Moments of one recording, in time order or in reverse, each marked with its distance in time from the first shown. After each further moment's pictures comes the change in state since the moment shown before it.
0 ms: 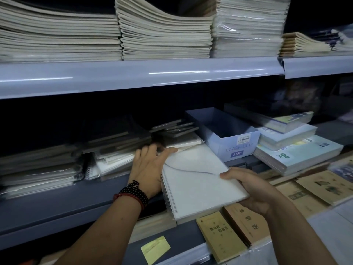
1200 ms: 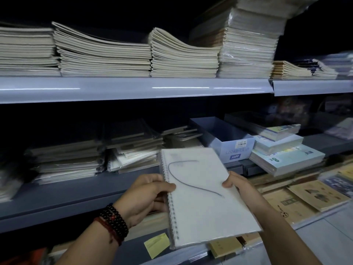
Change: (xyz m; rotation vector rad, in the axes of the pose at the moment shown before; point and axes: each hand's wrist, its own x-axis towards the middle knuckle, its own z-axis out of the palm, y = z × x) left_hand -0.071 0.031 -0.112 -1.508 -0.479 -0.868; right_hand -0.053 0.009 0.040 -0.091 0.051 -0.115
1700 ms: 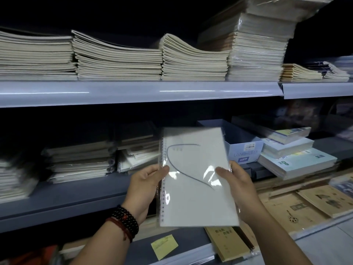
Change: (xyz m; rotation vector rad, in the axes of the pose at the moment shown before) left_hand -0.003 0.000 -0.006 -0.144 0.272 0.232; right_hand -0.012 -0.006 0.047 0.011 0.111 -0.306
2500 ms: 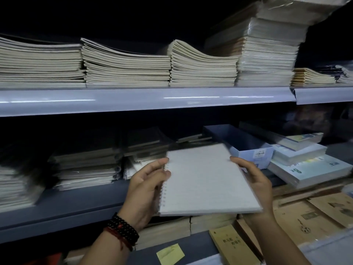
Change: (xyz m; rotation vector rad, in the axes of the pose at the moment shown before) left_hand 0.003 0.016 -0.013 -0.220 -0.034 0.088; right_hand 0.009 -0.001 0.011 0.220 0.138 -0.262
